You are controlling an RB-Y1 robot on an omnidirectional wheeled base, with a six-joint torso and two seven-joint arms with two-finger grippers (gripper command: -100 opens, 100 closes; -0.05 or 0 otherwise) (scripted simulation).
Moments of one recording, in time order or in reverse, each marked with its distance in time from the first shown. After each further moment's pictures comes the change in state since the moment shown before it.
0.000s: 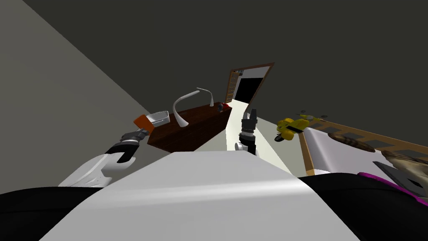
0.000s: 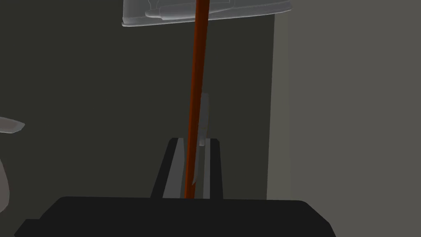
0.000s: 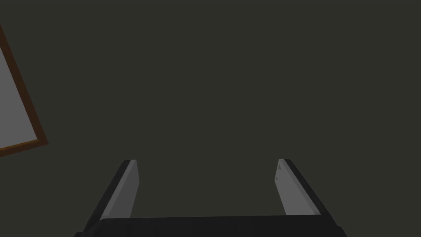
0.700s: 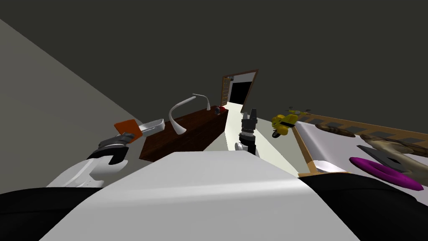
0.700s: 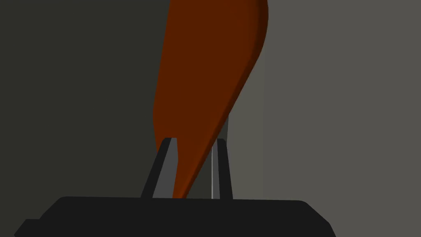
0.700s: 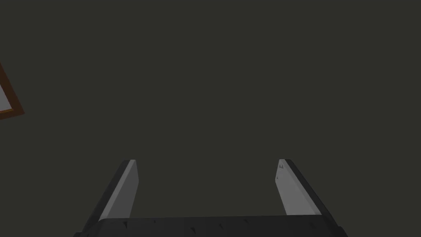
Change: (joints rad) left arm -0.015 -0.008 0.093 0.077 0.001 0.138 0.083; right arm 0.000 0.000 0.000 0.000 0.000 0.000 0.000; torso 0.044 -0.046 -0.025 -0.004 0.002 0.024
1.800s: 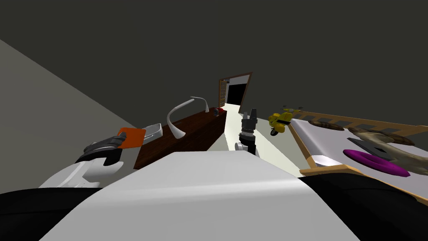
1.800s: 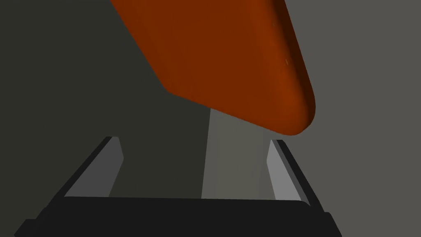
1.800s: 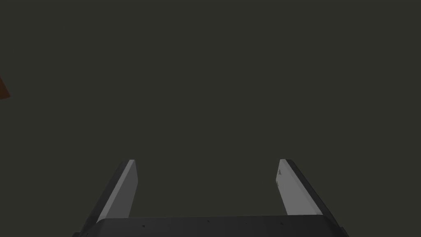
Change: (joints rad) left arm -0.013 -0.003 0.051 0.042 -0.001 0.063 0.038; right arm 0.000 0.000 0.000 0.000 0.000 0.000 0.000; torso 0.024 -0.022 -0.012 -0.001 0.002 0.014
